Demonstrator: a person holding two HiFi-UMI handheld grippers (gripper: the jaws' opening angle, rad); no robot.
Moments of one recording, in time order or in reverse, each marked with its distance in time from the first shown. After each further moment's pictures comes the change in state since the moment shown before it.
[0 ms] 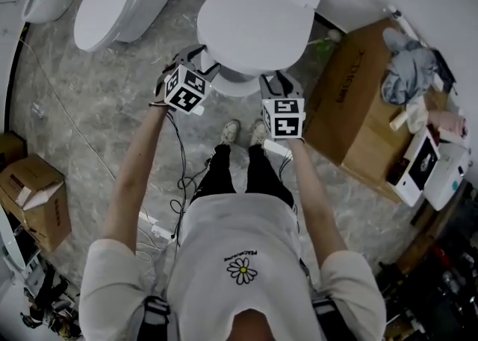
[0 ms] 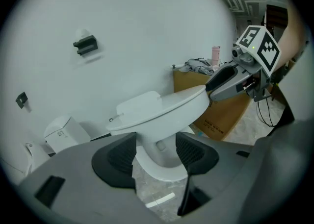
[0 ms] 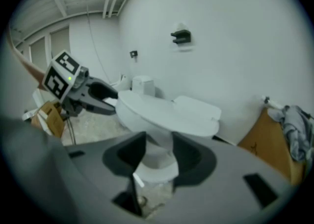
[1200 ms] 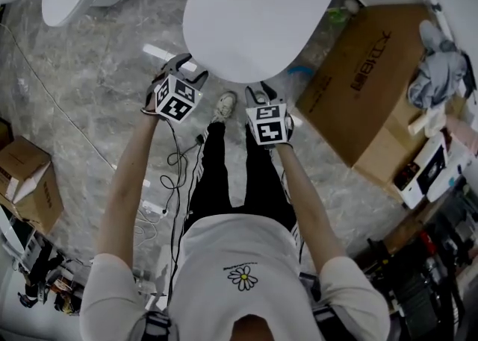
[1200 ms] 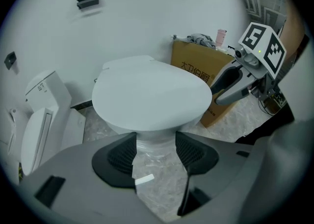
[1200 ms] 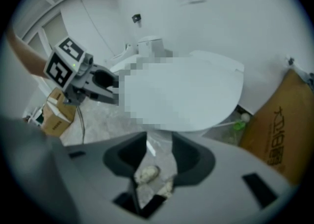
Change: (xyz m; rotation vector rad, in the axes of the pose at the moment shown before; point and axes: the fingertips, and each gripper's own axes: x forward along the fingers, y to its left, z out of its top) left arm 0.080 -0.069 -0.176 -0.143 0.207 -0.125; right arm 0.078 0.053 -0.181 0.000 0.353 0.126
